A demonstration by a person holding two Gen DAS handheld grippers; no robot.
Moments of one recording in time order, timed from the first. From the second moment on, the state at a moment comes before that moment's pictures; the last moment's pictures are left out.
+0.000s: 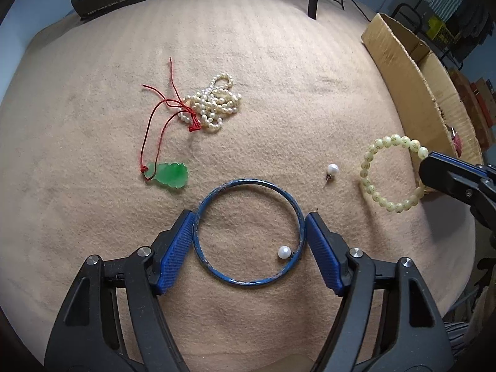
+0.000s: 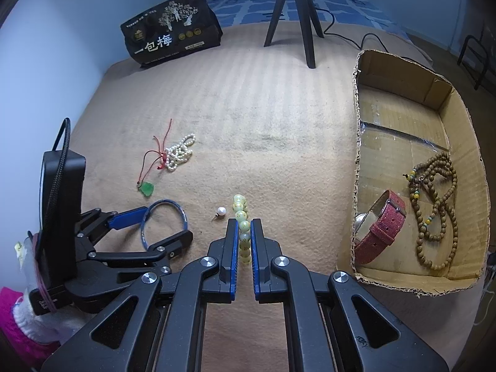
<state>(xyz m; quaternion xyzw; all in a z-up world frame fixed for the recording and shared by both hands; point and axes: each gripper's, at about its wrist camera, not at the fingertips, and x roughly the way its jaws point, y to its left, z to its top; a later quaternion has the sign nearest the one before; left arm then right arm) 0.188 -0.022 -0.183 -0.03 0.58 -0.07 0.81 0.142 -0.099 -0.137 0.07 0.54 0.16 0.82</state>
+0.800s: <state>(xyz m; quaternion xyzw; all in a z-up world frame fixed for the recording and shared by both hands) 0.192 -0.058 -0.088 -0.06 0.48 -0.13 0.87 0.142 -0.156 -0.073 0.10 0.45 0.13 0.88</state>
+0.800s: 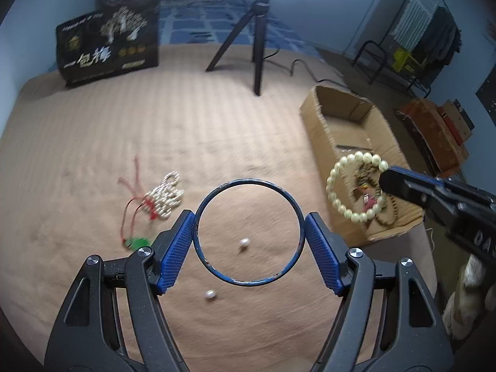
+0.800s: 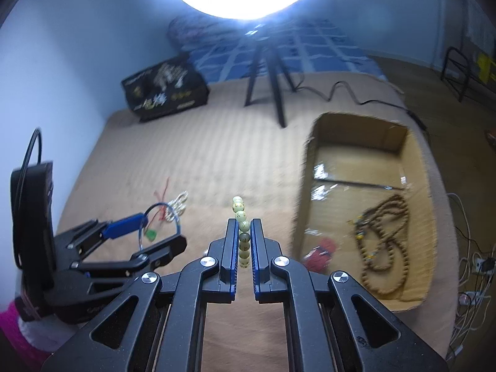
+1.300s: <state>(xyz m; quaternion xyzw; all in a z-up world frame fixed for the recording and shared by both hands) 0.218 -0.135 -0.070 -0.03 0.45 -0.18 0.87 0.169 -0.231 -0.065 0.13 0.43 0.04 0.89</state>
